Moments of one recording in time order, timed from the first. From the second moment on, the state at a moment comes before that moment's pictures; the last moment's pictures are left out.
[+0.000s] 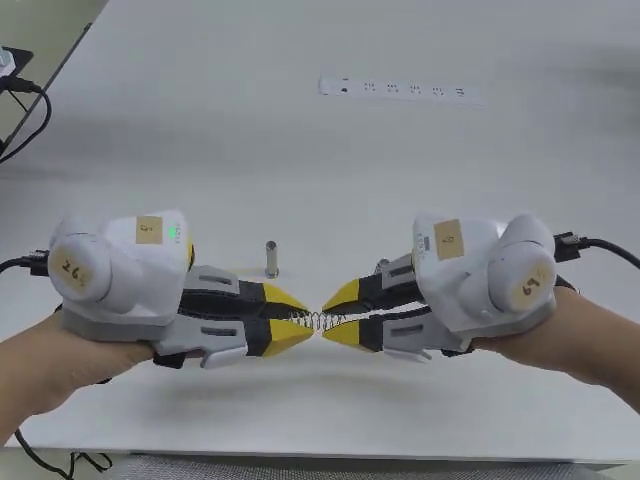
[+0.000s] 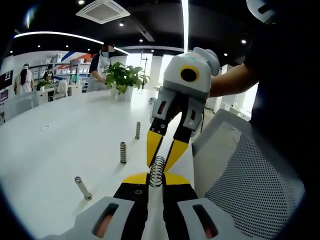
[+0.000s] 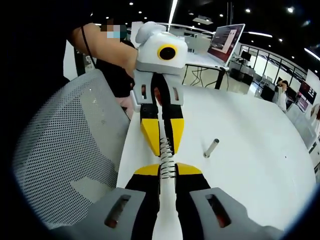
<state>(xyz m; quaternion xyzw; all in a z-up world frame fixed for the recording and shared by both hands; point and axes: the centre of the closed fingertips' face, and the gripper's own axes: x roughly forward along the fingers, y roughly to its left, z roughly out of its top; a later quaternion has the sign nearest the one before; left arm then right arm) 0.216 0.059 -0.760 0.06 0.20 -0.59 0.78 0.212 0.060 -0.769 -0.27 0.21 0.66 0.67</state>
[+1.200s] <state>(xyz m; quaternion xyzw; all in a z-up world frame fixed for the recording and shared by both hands) 0.211 0.061 -0.753 0.04 0.20 -0.60 0.78 0.211 0.050 -0.770 -0.16 0.25 0.65 0.70</state>
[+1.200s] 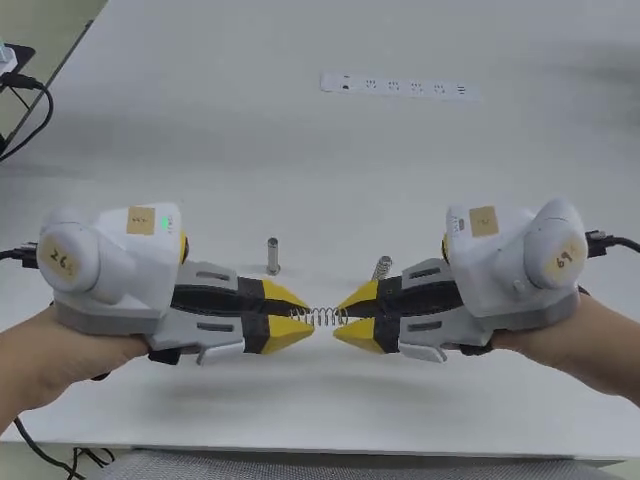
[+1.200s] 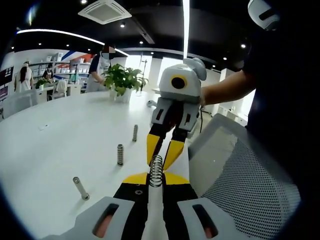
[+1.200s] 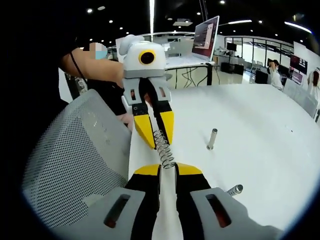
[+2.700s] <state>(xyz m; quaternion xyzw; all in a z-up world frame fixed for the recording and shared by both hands) 0.209 0.056 -0.757 0.04 0.19 -0.61 0.77 0.211 0.070 -0.725 -0.13 0.23 0.66 0.70</state>
